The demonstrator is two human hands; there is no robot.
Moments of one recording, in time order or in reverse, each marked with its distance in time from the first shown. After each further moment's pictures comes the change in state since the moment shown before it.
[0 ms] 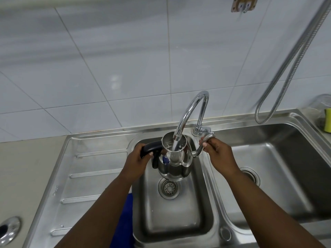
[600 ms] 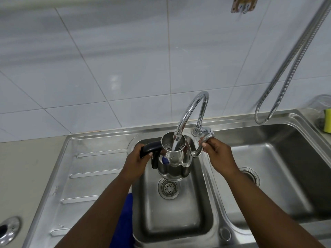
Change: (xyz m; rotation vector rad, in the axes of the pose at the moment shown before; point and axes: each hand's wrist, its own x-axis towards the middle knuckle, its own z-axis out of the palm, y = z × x) left_hand -0.002 0.002 -0.001 -0.007 -0.006 -0.008; right_hand 0.001 0.000 0.001 -0.027 0.005 -0.013
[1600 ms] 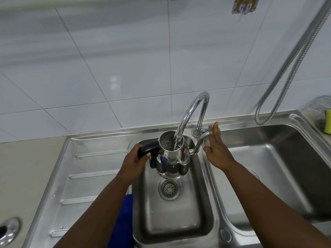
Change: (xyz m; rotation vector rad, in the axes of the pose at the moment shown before) left_hand -0.002 0.001 -0.007 -0.012 0.014 -0.023; right_hand 0.028 0.015 -0.004 -0.535 -0.216 -0.085
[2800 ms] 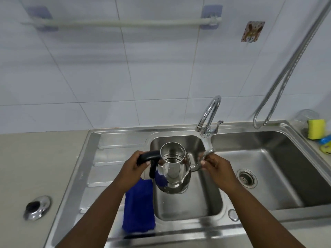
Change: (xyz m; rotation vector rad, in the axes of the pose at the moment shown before) left_hand -0.097 -0.015 -0.086 -0.082 -0.094 0.048; right_hand -0.131 -0.103 0.027 0.488 0.149 0.058
